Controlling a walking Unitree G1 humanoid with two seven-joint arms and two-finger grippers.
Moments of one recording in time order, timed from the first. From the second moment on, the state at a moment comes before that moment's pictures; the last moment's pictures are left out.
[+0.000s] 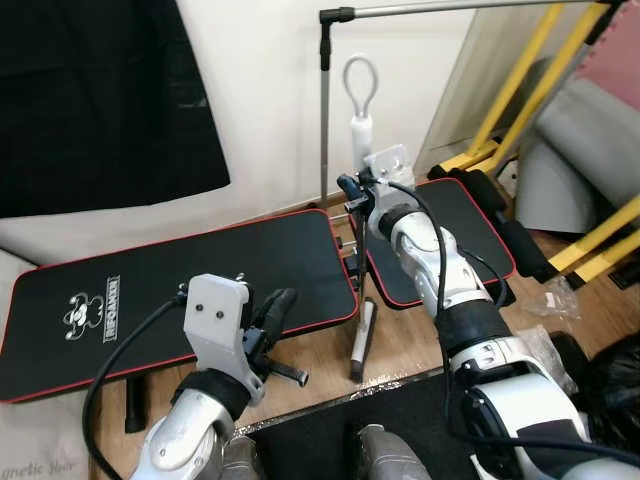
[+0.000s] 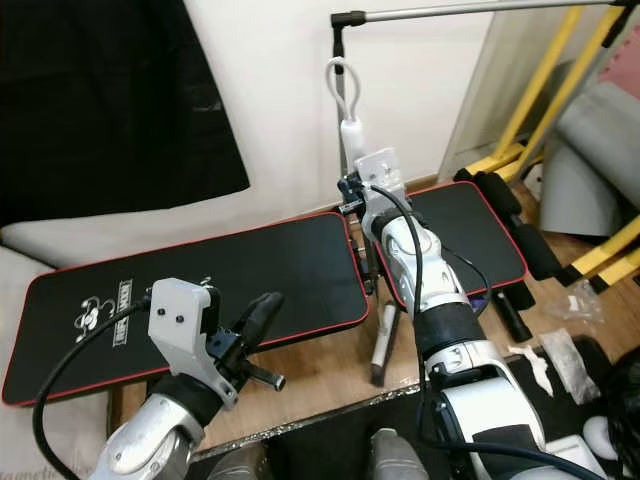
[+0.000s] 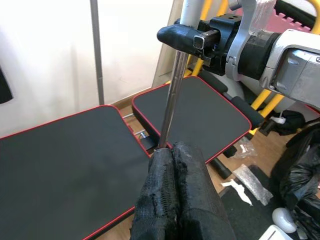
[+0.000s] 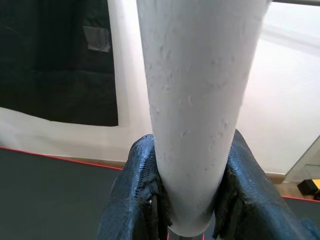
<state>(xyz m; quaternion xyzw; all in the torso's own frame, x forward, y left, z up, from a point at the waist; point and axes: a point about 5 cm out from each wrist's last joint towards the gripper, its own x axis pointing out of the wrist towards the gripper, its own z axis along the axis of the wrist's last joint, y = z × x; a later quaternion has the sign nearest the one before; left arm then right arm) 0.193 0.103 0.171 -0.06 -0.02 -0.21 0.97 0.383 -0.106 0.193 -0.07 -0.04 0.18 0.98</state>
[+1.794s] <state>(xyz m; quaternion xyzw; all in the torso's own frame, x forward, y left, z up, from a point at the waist) 0.230 0.119 0.156 -0.06 -0.03 -0.18 0.98 0.311 -0.181 0.165 -0.19 0.13 0.43 0.87</state>
